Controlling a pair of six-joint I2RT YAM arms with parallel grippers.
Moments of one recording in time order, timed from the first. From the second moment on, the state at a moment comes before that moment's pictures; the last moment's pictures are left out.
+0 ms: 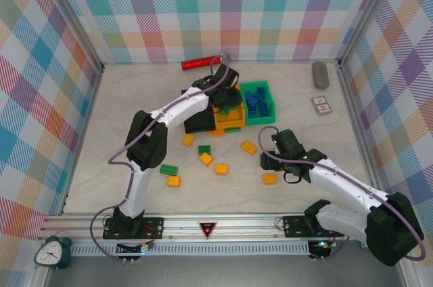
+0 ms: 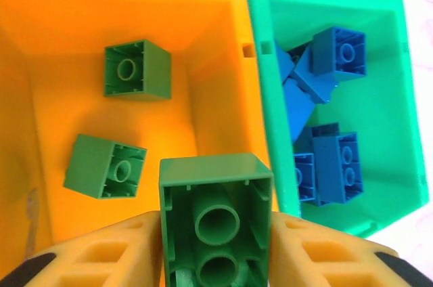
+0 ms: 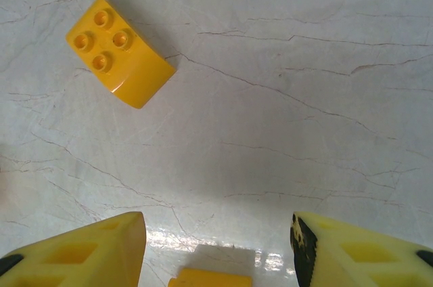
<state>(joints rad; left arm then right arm) -0.64 2.17 1.90 -0.63 -0.01 -0.73 0.56 1.06 0.55 -0.53 0.04 0.47</state>
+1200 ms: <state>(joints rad) -0.74 1.29 0.91 -0.48 -0.15 -0.84 0.48 1.74 1.08 -0.46 0.10 0.38</state>
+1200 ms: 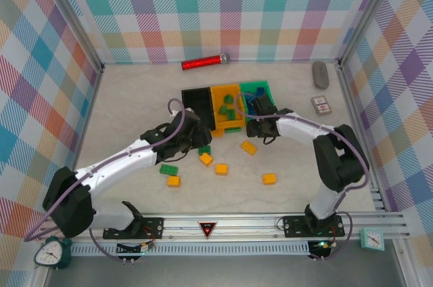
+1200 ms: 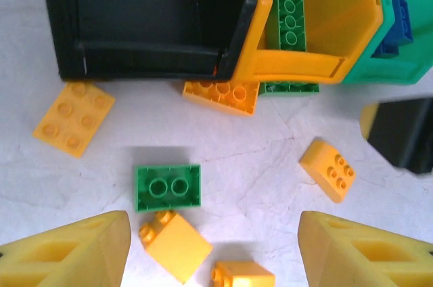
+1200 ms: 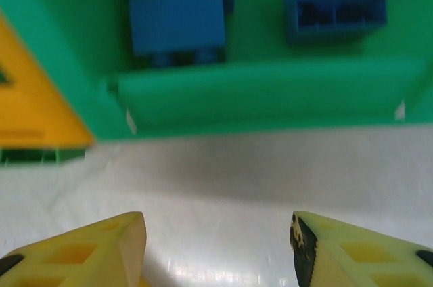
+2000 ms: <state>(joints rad) -0.79 1.22 0.79 -0.50 -0.23 -0.93 0.47 1.94 1.31 -0.47 -0.15 0.30</state>
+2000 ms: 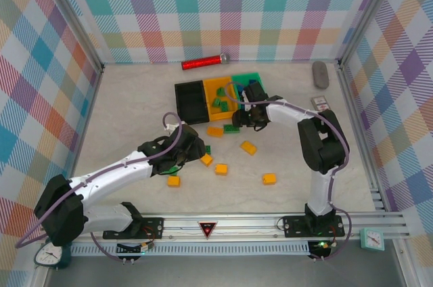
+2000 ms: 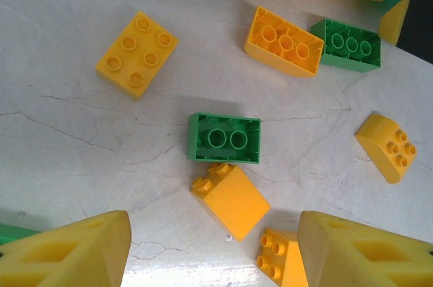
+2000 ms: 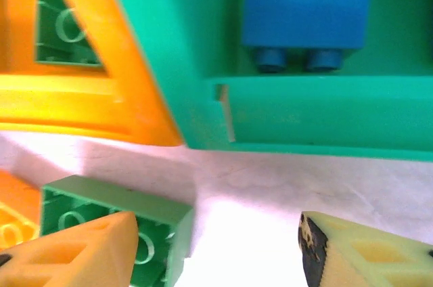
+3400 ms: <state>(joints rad) -0.81 1.21 0.75 -0.50 -0.24 -0.95 0.56 2.01 1.39 -0.60 -0.11 0.31</state>
